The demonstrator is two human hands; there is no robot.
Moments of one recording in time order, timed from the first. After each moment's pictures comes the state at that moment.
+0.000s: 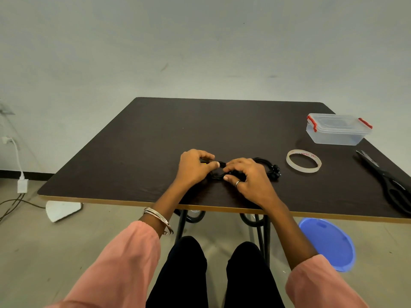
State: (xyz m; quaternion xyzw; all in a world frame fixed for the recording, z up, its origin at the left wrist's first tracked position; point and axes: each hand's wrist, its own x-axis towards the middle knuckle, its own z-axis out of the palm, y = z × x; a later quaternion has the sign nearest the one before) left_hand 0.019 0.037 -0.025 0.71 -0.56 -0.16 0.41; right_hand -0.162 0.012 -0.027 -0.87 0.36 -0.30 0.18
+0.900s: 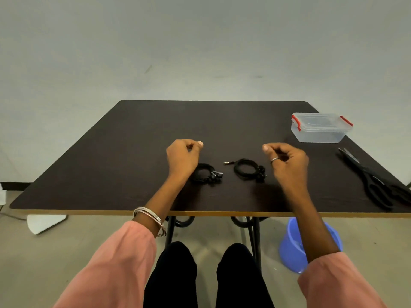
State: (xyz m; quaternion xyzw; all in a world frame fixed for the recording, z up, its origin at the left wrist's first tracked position) left_hand -0.001 0.020 -0.001 0.70 -0.47 -0.10 0.52; right_hand -0.231 -0.014 -0.003 -0.65 0.48 -0.54 0.24
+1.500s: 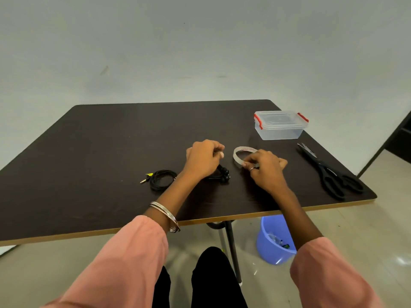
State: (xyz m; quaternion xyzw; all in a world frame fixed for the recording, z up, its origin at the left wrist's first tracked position) left_hand -0.102 -0.038 0.004 0.64 -0.68 -0.15 0.32; right_hand -0.283 -0.051 -0.013 -0.75 0.62 -0.24 0.07
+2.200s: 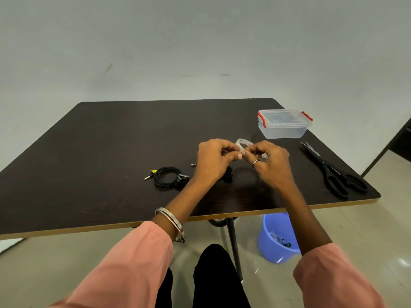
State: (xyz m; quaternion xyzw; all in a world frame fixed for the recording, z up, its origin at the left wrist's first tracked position) left_hand -0.125 -0.008 0.010 0.55 -0.64 -0.20 0.50; right_hand -0.285 -0.037 -0.005 -0.76 0.45 -0.45 0.13
